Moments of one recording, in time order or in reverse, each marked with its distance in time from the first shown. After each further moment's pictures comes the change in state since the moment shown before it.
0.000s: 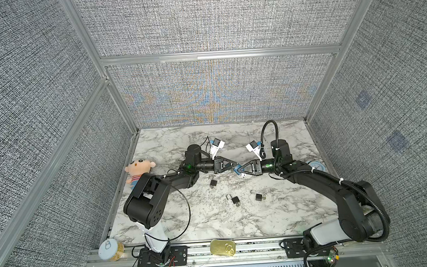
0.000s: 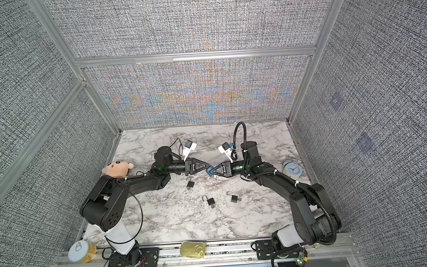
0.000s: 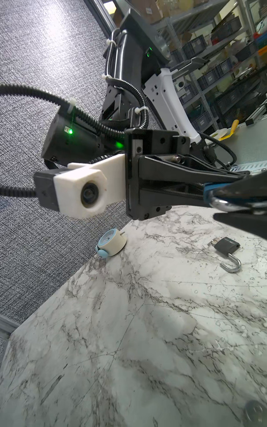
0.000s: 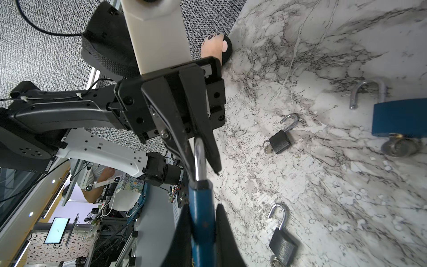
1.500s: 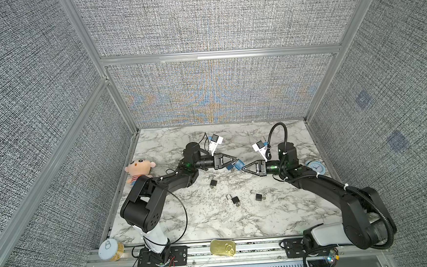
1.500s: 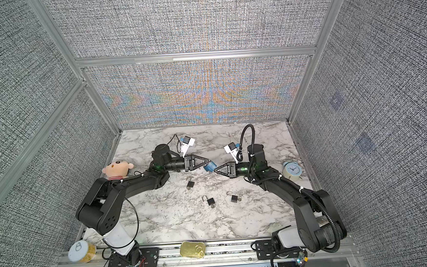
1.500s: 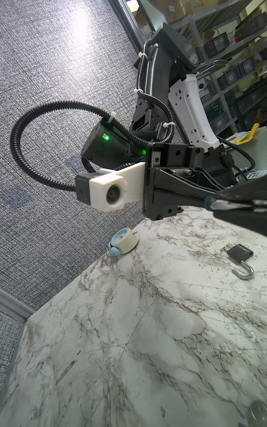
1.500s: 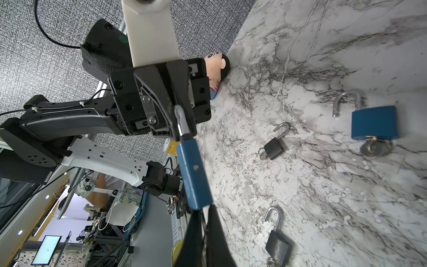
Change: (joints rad) left arm 0.005 -0.045 0.020 -0.010 -0.078 -0.089; right arm -0.050 -0.068 -0.113 0.161 0.003 0.103
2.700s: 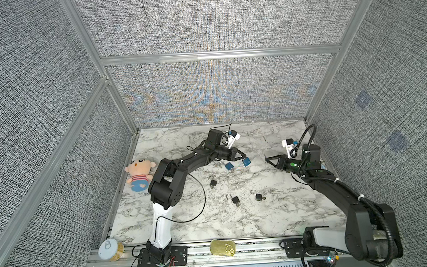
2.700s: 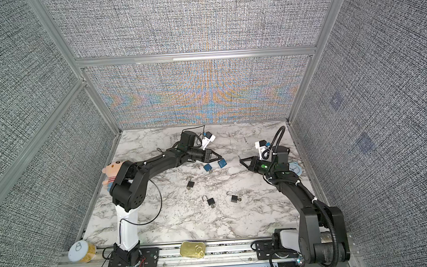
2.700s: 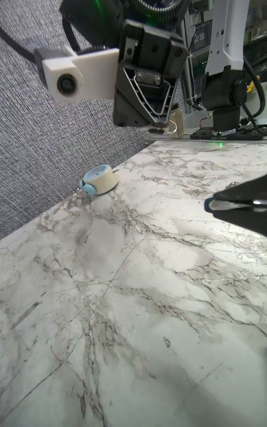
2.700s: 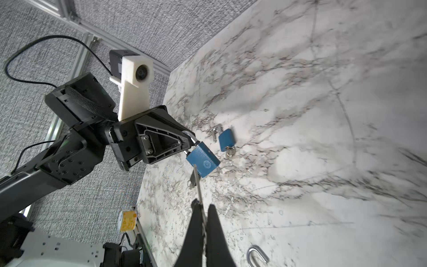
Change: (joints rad) left arm -0.082 0.425 0.665 -0.827 -0.159 0.452; right arm -0.331 -0.121 -0.064 -0.179 0.249 0.007
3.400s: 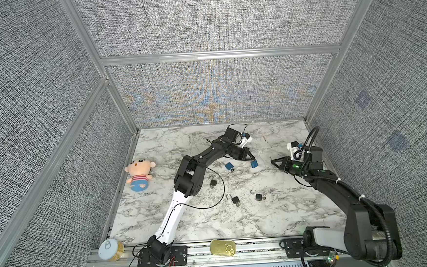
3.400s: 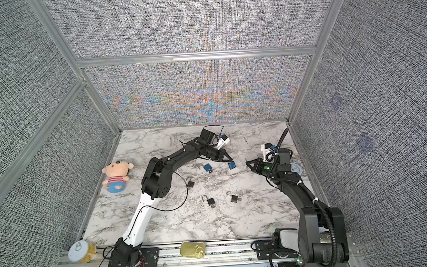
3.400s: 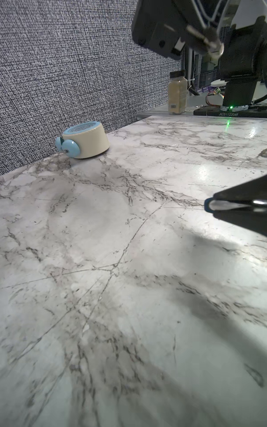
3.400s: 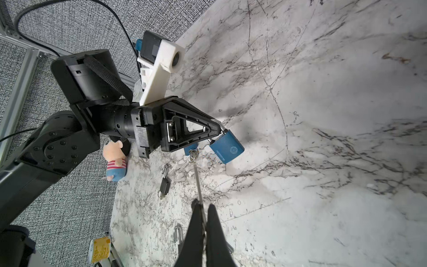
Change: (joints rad) left arm -0.066 0.417 0.571 -0.378 -0.029 0.064; right arm -0.024 0.009 0.004 -0.095 0.131 -0.053
